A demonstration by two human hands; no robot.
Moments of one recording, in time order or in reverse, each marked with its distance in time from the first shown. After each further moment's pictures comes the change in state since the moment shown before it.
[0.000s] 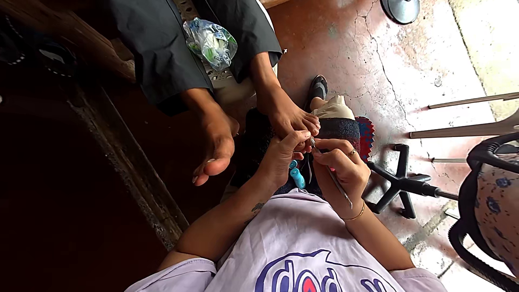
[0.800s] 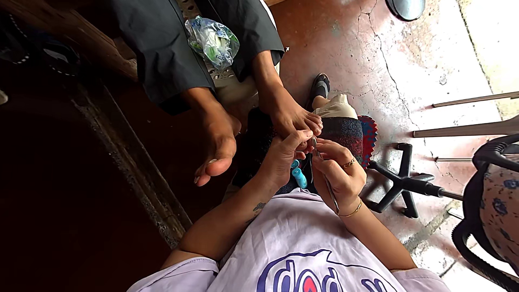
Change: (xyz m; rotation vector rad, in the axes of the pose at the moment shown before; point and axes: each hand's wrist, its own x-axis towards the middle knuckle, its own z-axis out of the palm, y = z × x) left_hand -0.001 0.000 -0.001 -0.001 -0.018 0.022; right_hand -0.010 0.008 0.005 -0.130 0.001 -0.188
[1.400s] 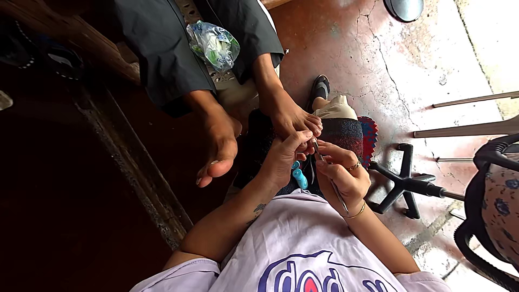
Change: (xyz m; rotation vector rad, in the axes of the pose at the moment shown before) left_hand 0.001 0.002 -0.001 -0.018 -0.018 -0.003; right_hand -0.003 0.007 -0.003 0.126 0.001 -0.001
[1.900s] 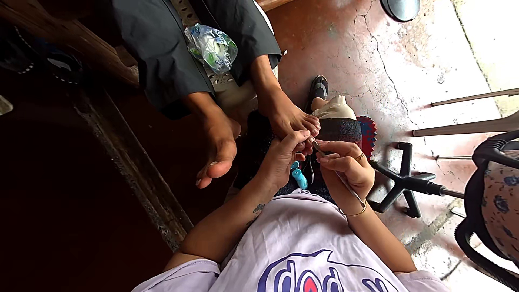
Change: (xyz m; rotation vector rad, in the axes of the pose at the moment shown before) left_hand 0.001 0.001 -0.001 0.011 -0.019 -0.023; right_hand 0.005 0.001 -0.004 0.253 0.054 0.147
